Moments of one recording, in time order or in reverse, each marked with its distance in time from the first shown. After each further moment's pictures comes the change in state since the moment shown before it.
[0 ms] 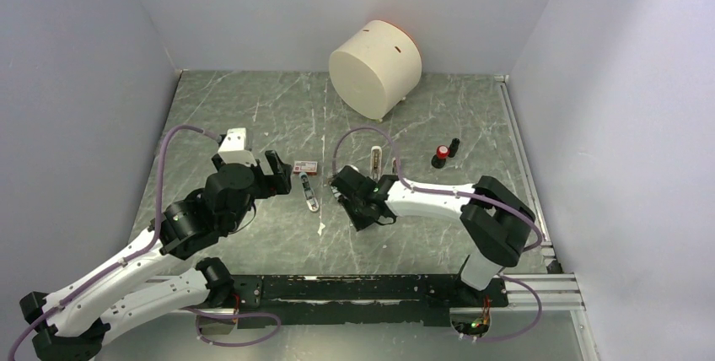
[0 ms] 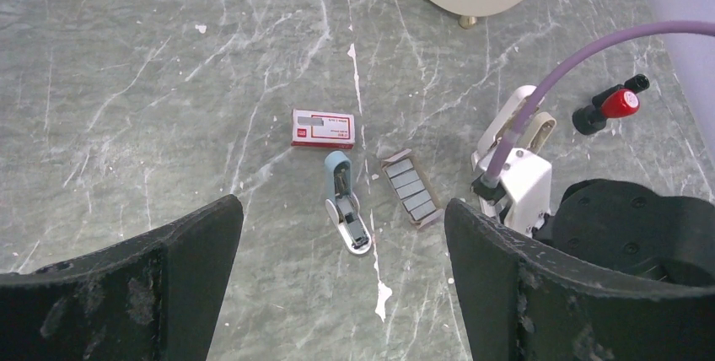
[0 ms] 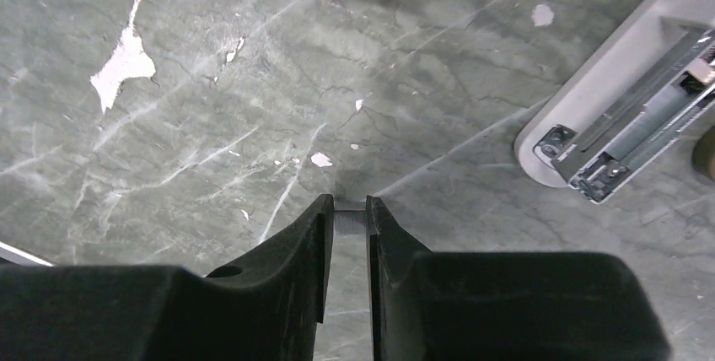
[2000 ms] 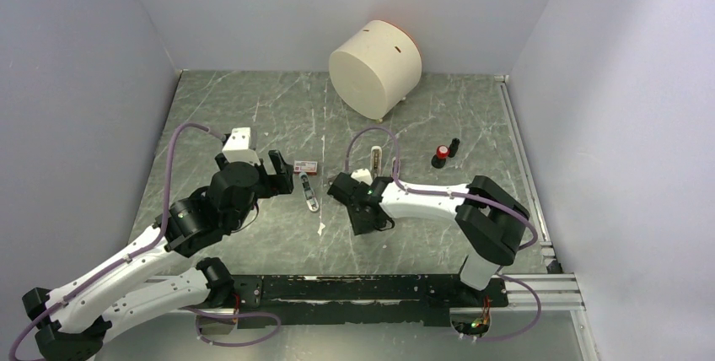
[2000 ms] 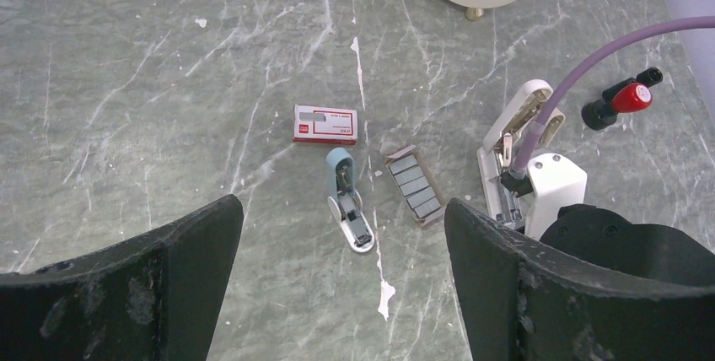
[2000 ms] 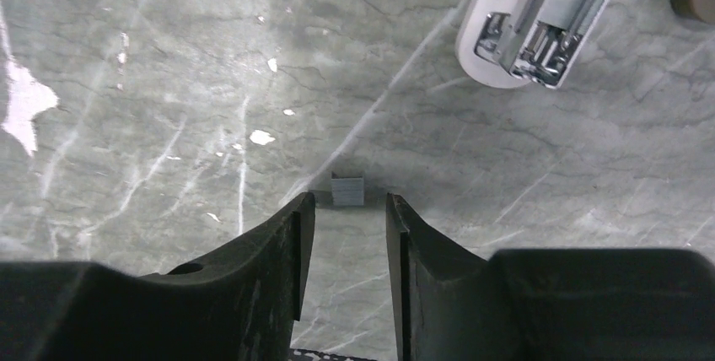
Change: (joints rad) left arm 0.000 0.028 0.000 0.003 0.000 -0.002; right arm 0.050 0.038 0.034 -0.169 0.137 0.306
